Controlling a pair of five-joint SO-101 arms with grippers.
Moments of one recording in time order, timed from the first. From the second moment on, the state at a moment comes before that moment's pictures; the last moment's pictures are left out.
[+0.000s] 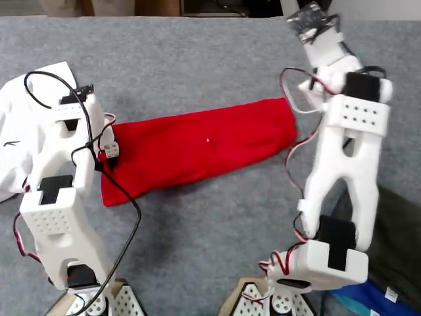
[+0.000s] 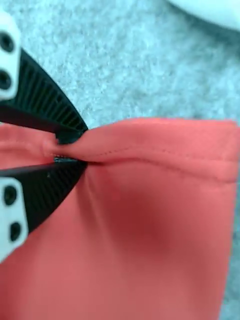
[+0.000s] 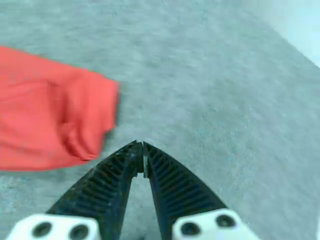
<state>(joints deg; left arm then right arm) -12.8 28.8 0.4 74.1 2.3 12.2 0.6 -11.5 69.2 32.2</state>
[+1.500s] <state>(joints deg) 20.9 42.2 -65.5 95.5 28.4 34.9 0.9 -23.4 67.6 32.2</state>
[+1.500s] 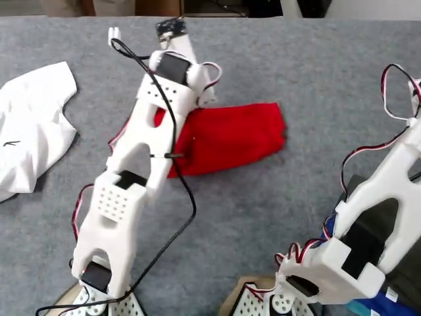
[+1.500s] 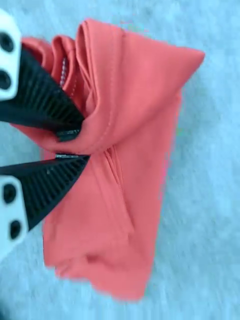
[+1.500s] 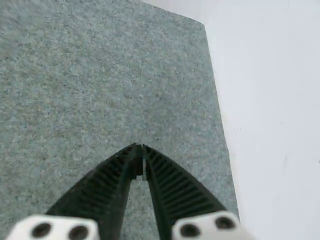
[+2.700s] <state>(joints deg) 33.8 51.3 -72.8 76.6 30.1 34.9 1.0 -23.4 67.6 32.2</state>
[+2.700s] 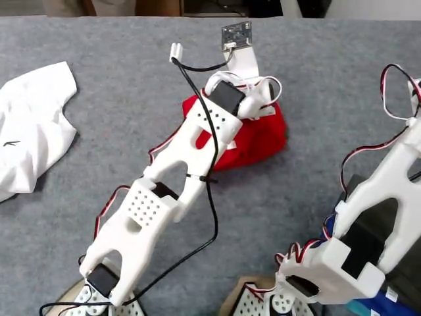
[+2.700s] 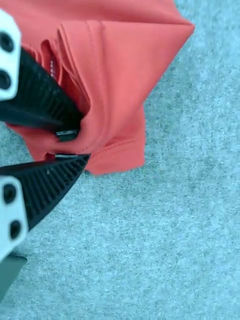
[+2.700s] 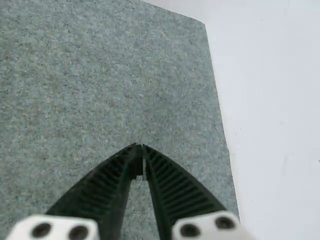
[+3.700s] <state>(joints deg) 4.1 51.2 -78.4 99.6 30.3 0.4 14.2 -22.6 74.7 31.8</state>
